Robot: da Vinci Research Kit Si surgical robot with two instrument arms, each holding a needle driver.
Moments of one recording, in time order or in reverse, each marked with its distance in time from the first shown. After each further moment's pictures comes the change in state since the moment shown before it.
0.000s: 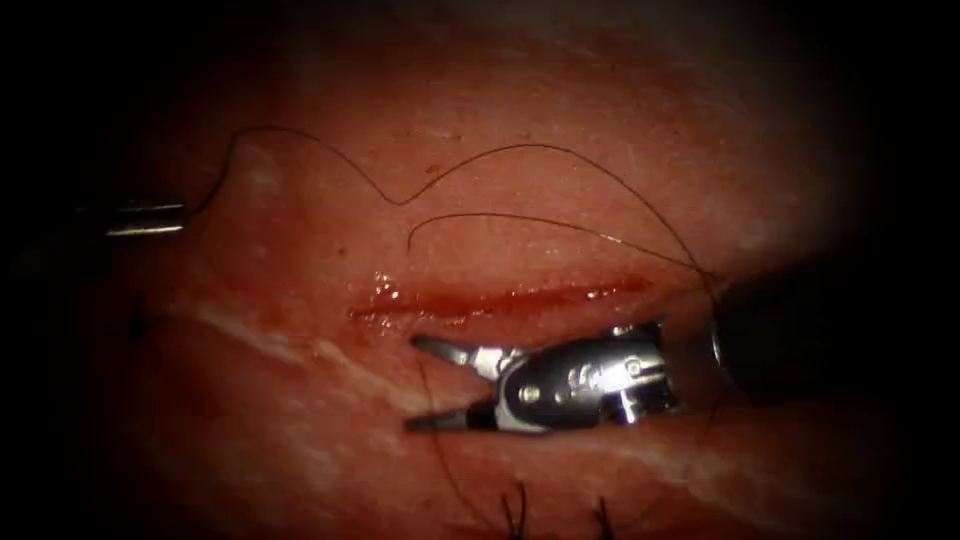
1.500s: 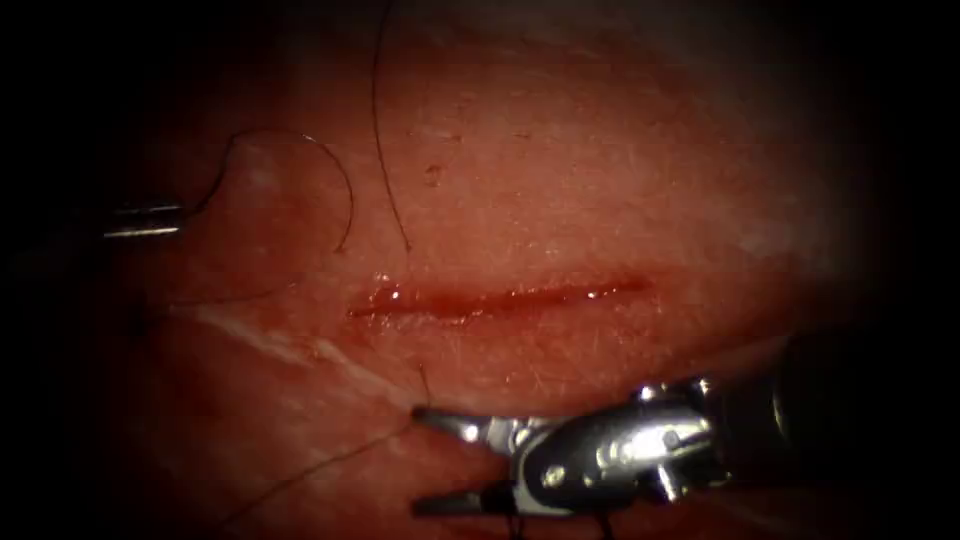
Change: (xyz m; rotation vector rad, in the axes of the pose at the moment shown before) right arm 0.006 -0.003 -0.004 0.037 0.005 -0.029; left arm 0.000 0.000 0.000 -0.002 0.000 0.001
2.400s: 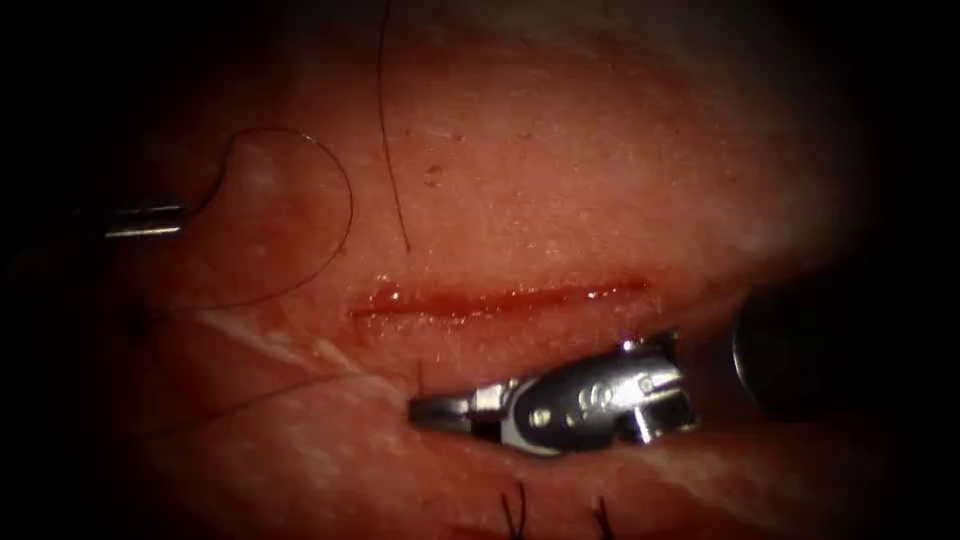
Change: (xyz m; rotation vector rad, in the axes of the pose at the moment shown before) right arm -0.002 0.001 0.002 0.033 0.000 -0.018; left arm 0.000 0.000 0.000 0.002 0.000 0.001
